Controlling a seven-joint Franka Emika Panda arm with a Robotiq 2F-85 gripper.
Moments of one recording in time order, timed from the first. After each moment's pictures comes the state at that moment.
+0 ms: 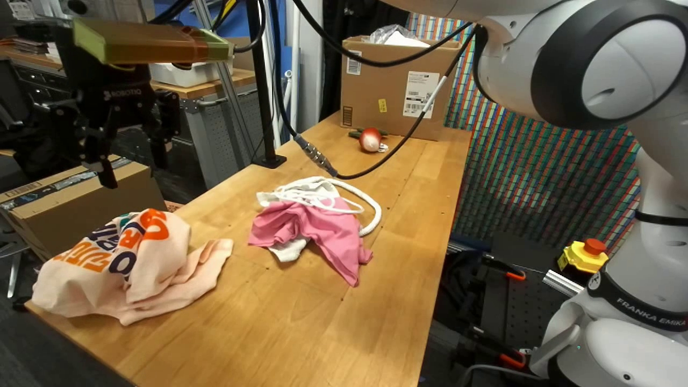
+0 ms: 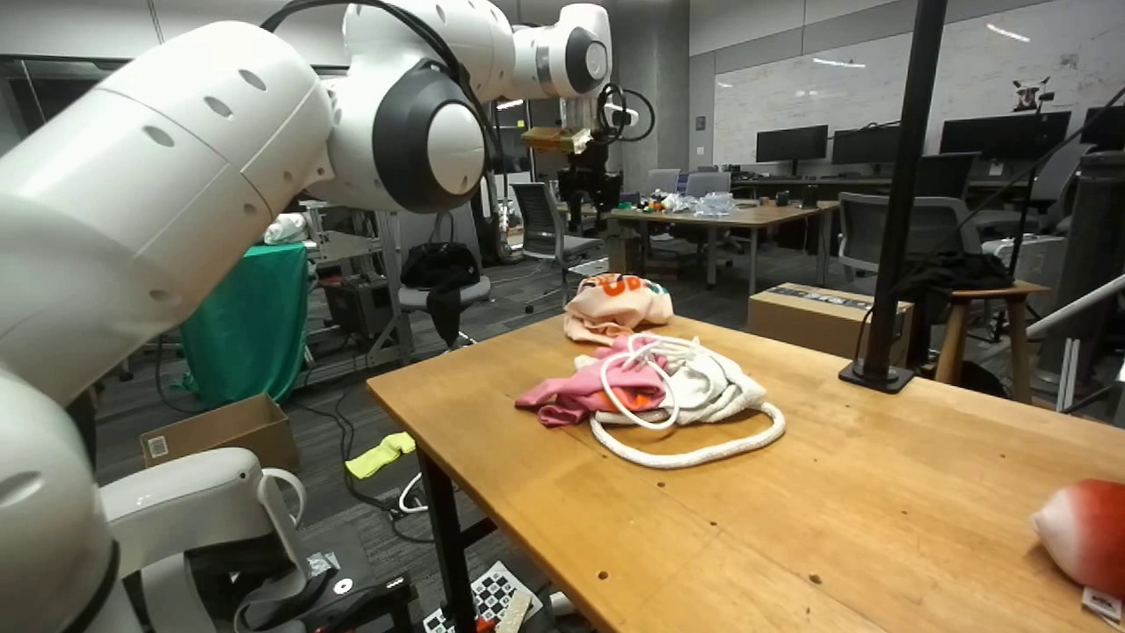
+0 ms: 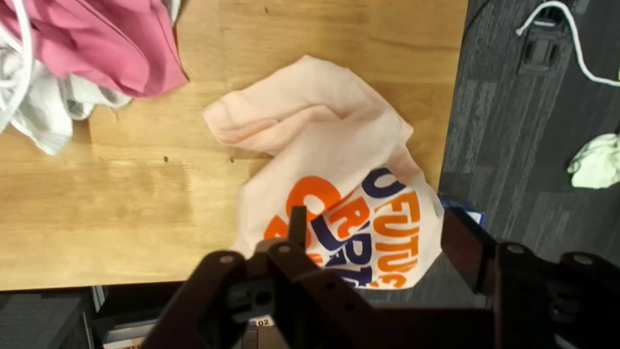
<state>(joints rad) 0.44 0.90 0.13 -0.58 -0.05 1.58 0.40</state>
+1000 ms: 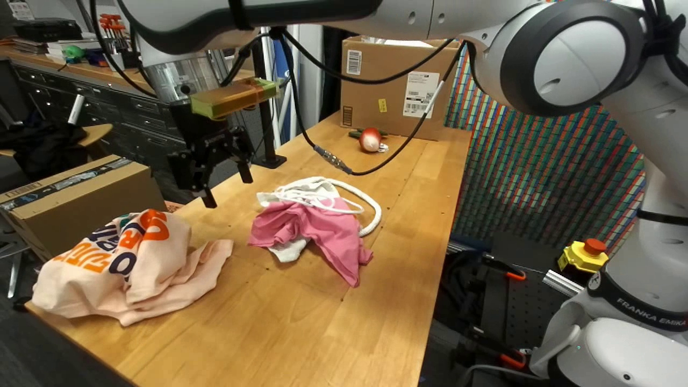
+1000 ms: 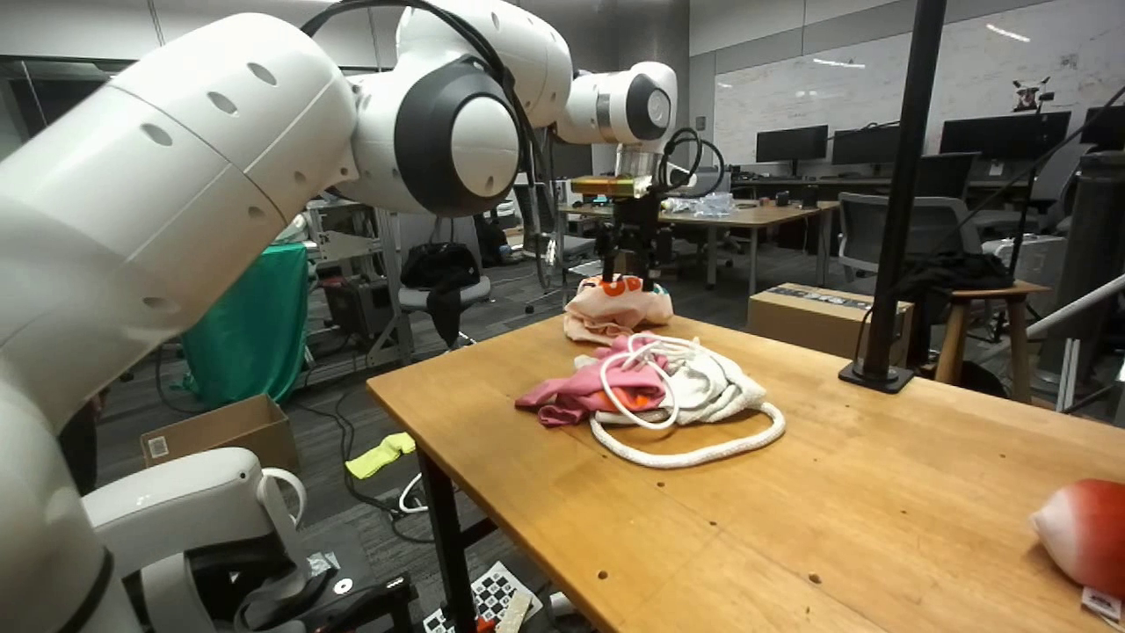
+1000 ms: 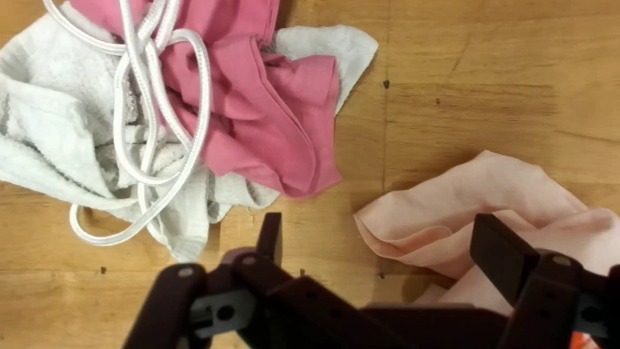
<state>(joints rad) 0.29 0.90 0.13 -0.77 -0.05 1.48 0.27</state>
